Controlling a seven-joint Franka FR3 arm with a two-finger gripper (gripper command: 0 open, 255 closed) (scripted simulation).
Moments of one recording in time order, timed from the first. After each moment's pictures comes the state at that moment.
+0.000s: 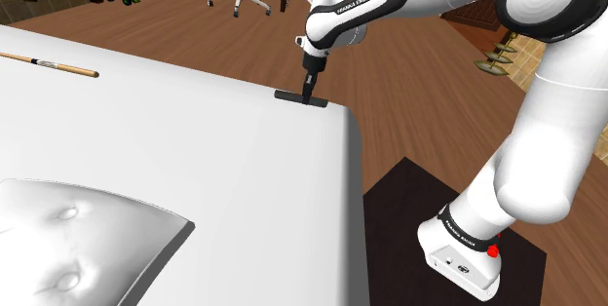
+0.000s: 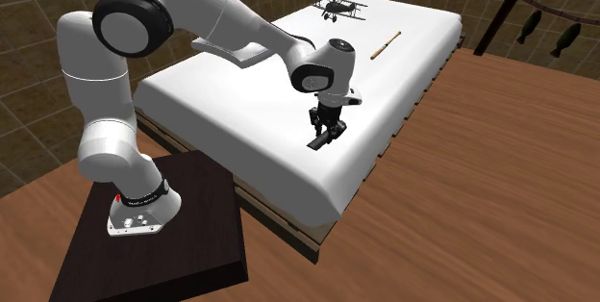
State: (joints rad) arm 0.12 0.30 -0.12 -1.95 0.12 2.19 -0.64
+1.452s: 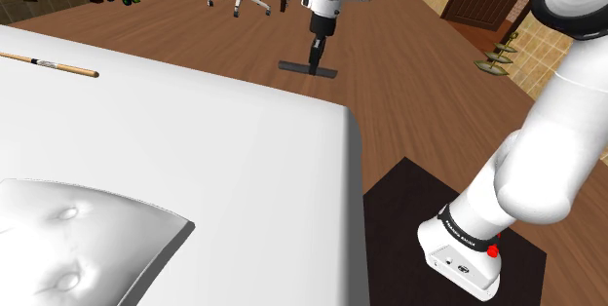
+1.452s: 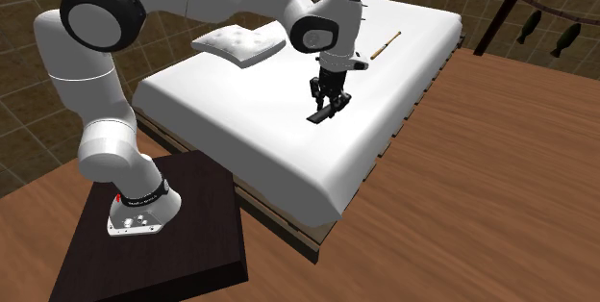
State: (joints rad) arm 0.13 0.17 -0.13 -1.81 0.09 1.93 -0.61
